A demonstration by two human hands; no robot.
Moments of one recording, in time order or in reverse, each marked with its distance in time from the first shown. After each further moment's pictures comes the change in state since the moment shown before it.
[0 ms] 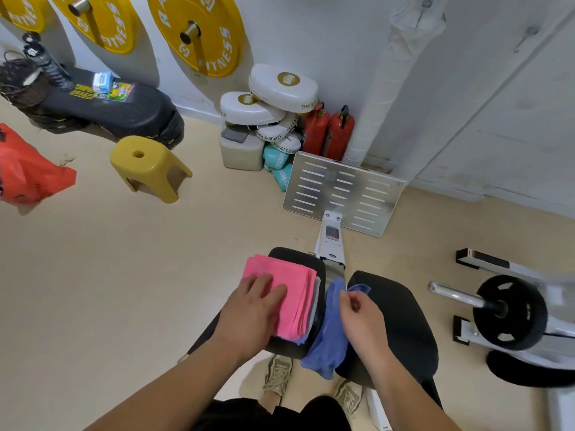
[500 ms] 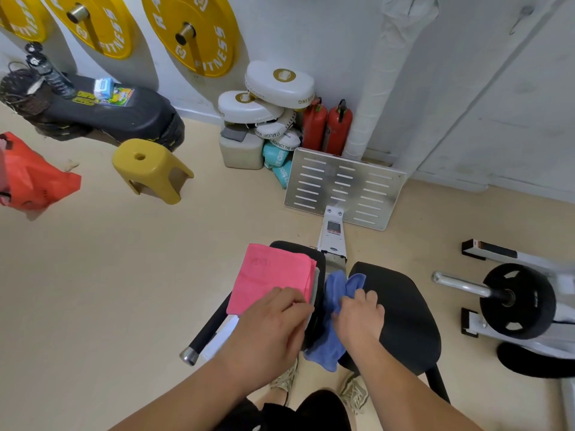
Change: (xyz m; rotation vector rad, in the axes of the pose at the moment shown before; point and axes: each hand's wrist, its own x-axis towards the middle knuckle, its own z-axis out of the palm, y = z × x) left_hand -0.038 0.059 -0.030 -0.357 0.227 0.257; right_hand 0.015 0.040 0.033 -0.878 0.027 -0.179
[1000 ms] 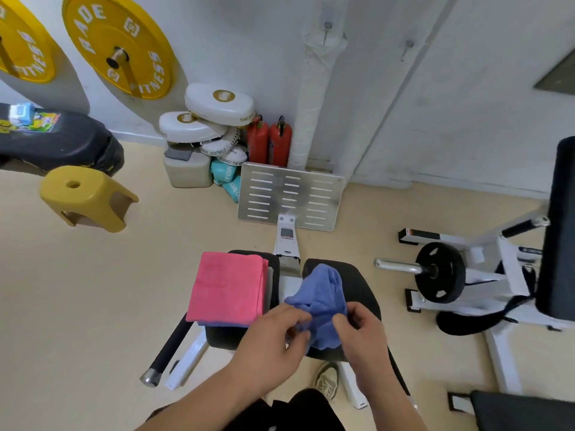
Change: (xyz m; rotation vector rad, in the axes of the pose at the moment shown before) left_hand 0.001 0.067 0.025 -0.428 -0.153 -0.156; right_hand -0.138 0.059 -0.077 1.391 0.159 0.319
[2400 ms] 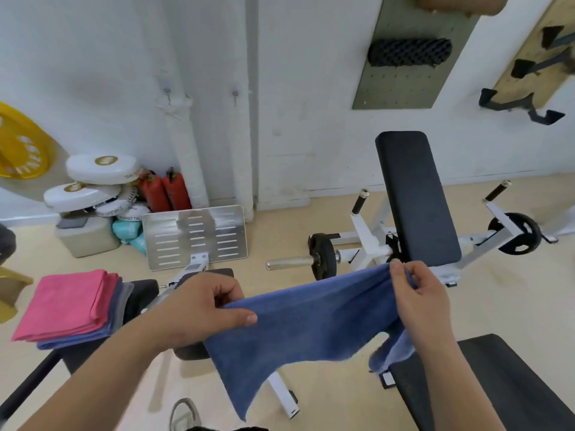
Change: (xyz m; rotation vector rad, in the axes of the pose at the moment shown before) left_hand -0.034 0.252 0.153 0.184 -0.276 0.070; right_hand -0.102 0.100 -0.425 0.039 0.532 -0.228
